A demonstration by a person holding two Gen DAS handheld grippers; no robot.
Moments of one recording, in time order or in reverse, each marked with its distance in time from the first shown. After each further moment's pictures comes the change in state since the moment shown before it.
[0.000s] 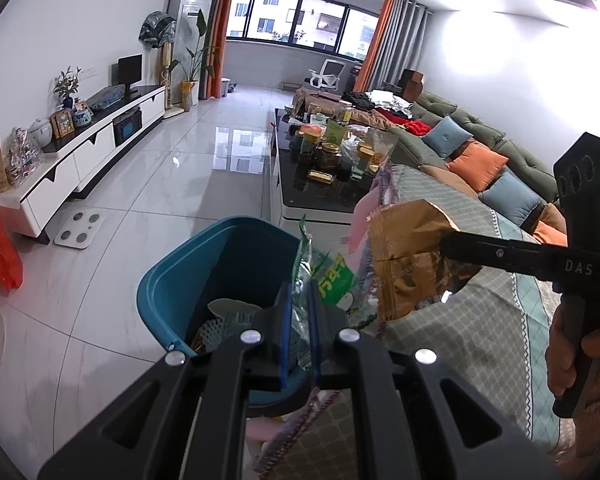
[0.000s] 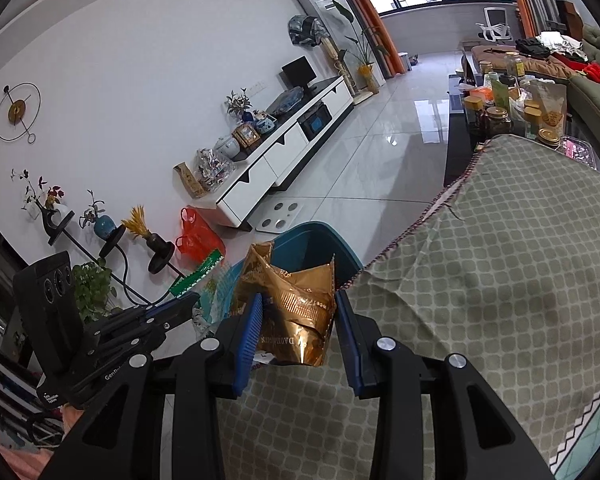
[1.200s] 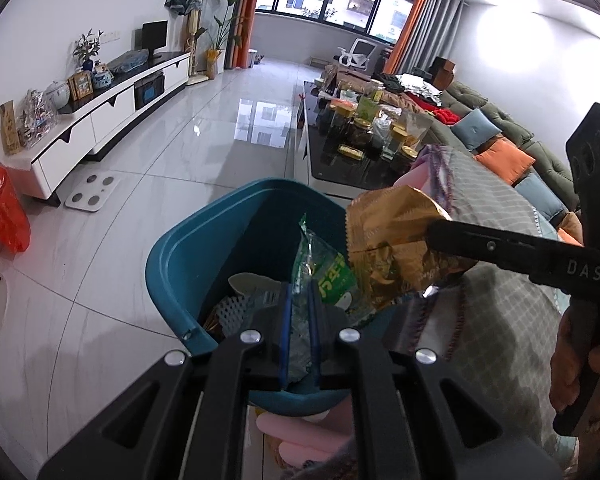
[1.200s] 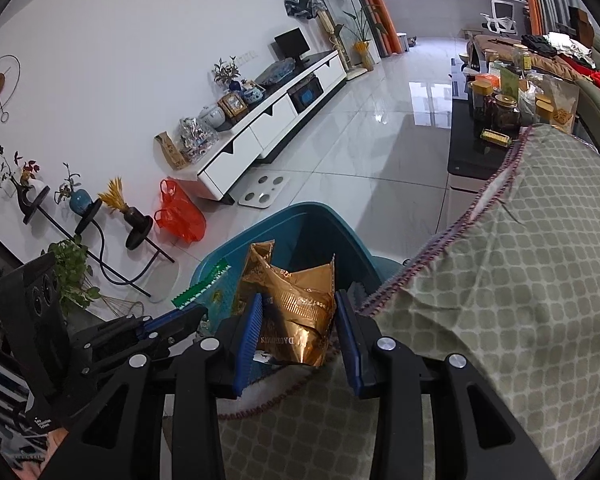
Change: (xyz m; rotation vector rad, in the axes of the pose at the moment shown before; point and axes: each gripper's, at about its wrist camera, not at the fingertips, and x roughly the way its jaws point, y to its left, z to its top) left arm 0.052 0.033 -0.011 -0.088 0.094 0.061; right arm 0.076 0.021 0.014 -0.042 0.110 -0.081
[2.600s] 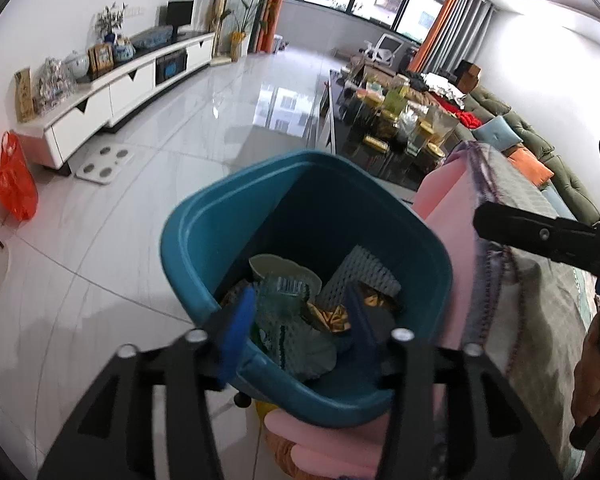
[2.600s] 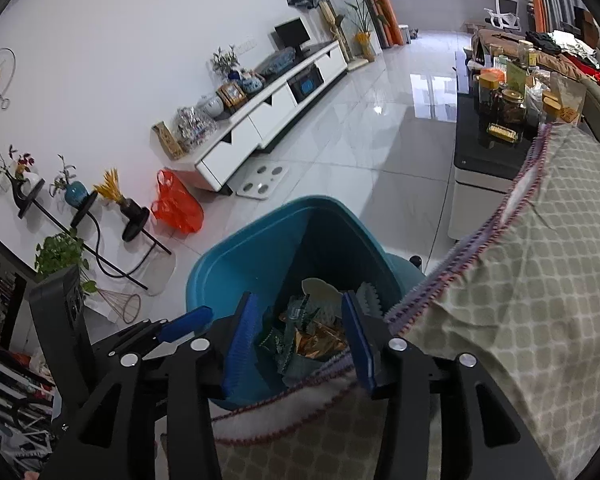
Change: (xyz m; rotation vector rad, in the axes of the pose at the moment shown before) left arm 0.026 0.031 -0.014 -0.077 0.016 0.035; right arm 0.005 0.005 -0.003 0.002 0.009 0.008
